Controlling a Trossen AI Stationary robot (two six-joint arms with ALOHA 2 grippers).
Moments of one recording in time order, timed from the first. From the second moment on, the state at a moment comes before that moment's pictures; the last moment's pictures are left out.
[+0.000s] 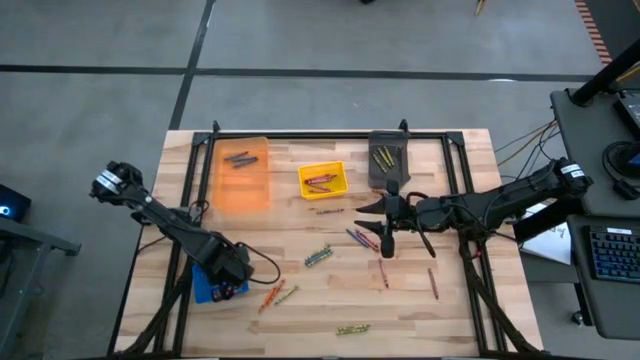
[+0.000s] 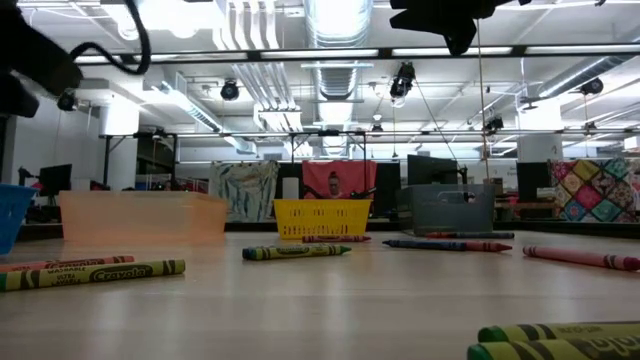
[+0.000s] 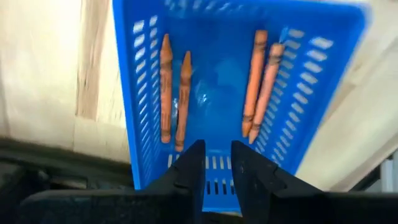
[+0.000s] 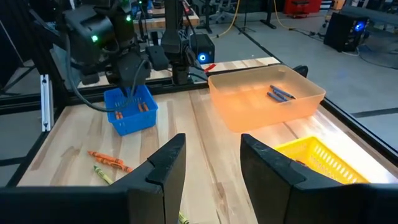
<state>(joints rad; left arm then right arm) -0.59 1.40 0.92 -1.14 0.21 -0.93 0.25 1.14 0.74 0.15 0.37 0.16</state>
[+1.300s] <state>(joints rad) -0.30 1.37 0.78 -0.09 -0.49 -0.18 0.18 1.39 1.09 -0.67 0.36 0.34</state>
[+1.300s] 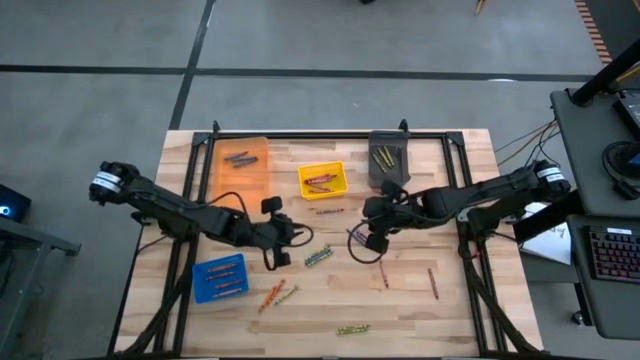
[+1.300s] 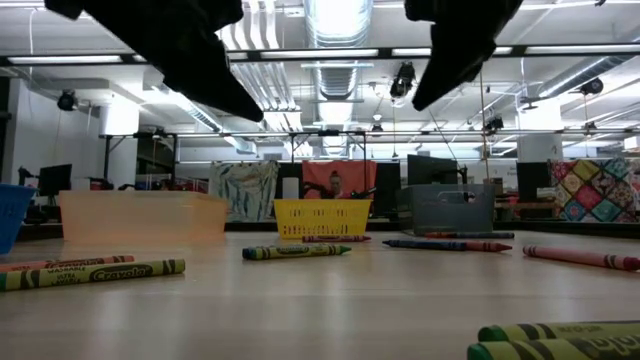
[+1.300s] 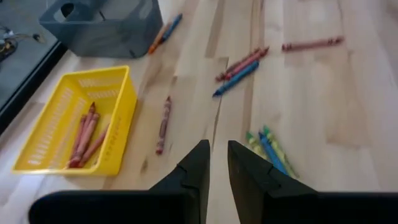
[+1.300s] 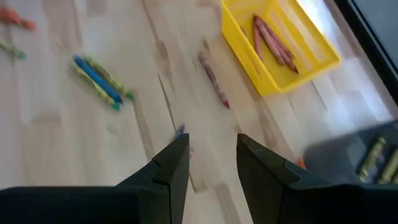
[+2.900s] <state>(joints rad) -0.31 1.76 0.67 0.46 -0.42 -0.36 0.20 1.37 0.93 -0.43 0.31 0.40</state>
